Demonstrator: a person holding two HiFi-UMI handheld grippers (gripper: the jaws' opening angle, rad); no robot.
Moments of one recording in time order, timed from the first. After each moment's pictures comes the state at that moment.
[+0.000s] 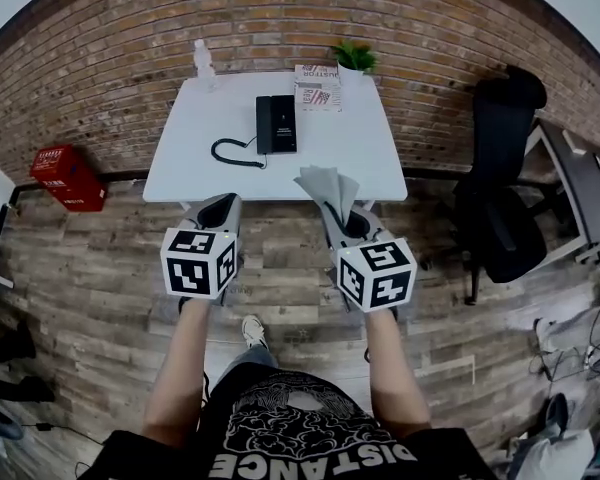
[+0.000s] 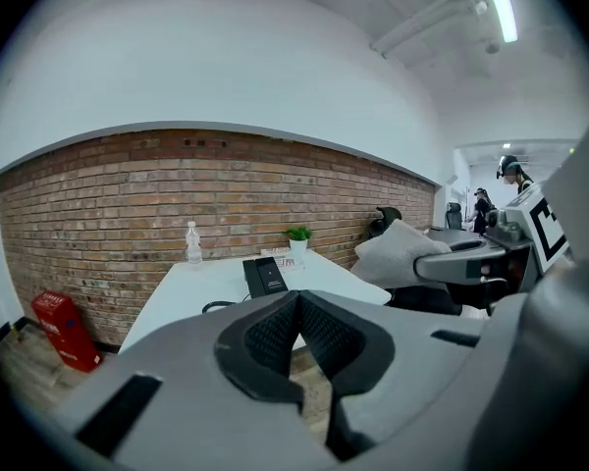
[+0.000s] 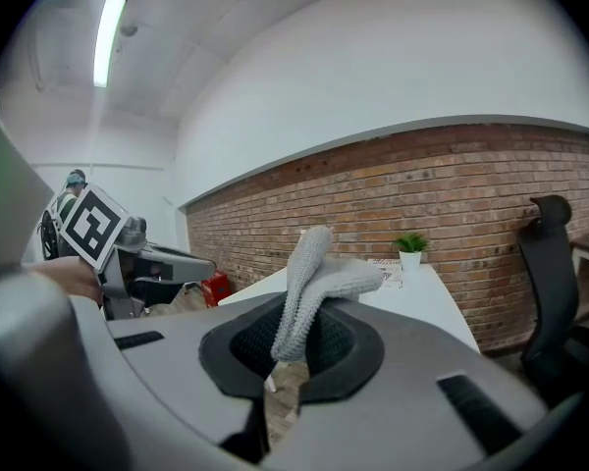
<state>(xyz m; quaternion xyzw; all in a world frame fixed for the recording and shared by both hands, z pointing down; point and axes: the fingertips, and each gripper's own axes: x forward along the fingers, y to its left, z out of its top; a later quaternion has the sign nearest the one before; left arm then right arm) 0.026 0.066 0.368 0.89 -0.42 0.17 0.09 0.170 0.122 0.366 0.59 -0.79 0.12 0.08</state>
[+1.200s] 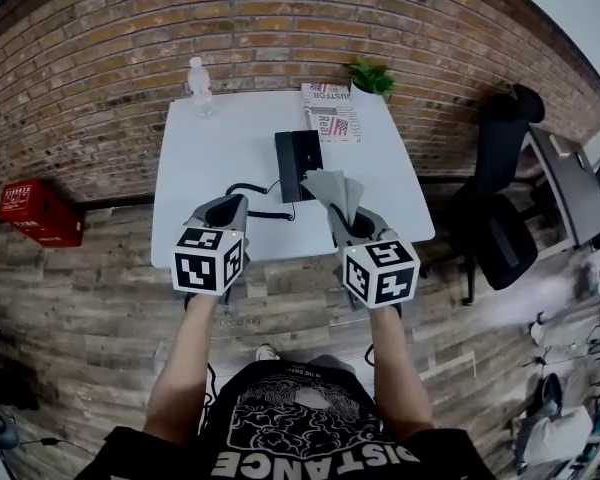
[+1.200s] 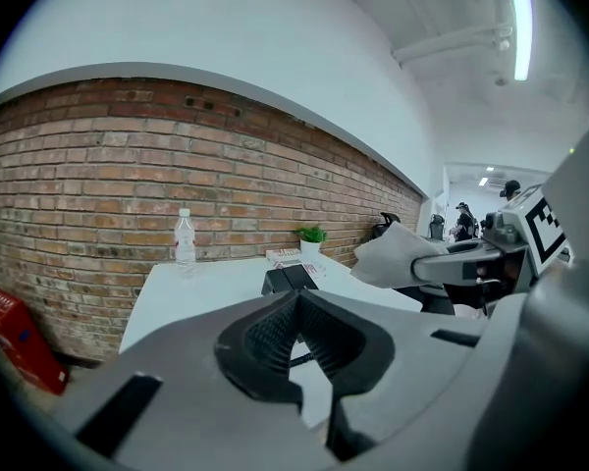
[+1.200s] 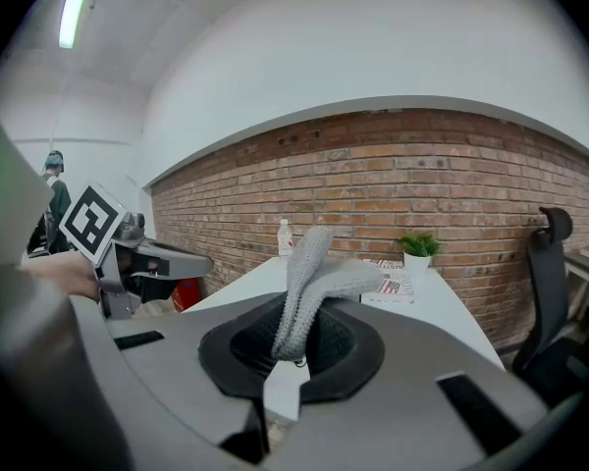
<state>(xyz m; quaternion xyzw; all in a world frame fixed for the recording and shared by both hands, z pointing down) -0.018 -0.156 0.389 0.92 -0.34 0.16 0.13 0.119 -0.081 0.376 0.65 -0.74 0.14 0.13</state>
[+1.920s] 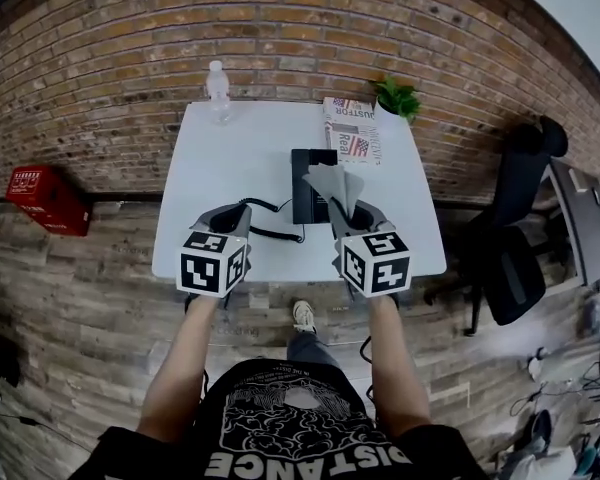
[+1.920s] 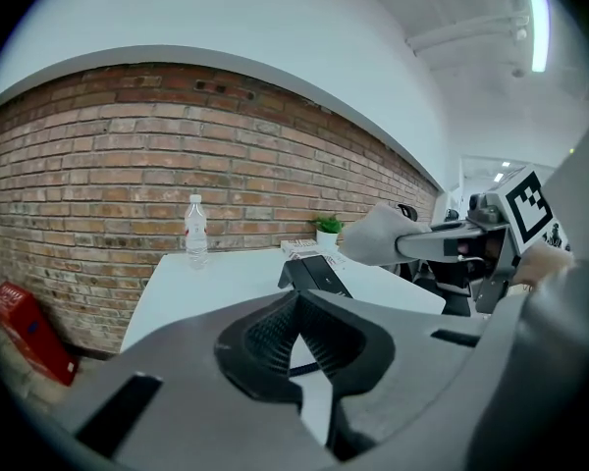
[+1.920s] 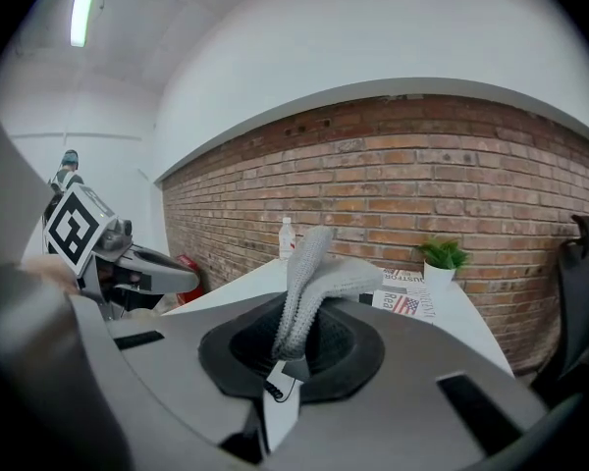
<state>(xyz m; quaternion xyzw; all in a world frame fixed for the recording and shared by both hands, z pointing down) -0.016 -0.199 0.423 0.90 -0.37 0.18 0.14 0.131 -0.163 0.391 0.62 -0.76 0.12 0.15</state>
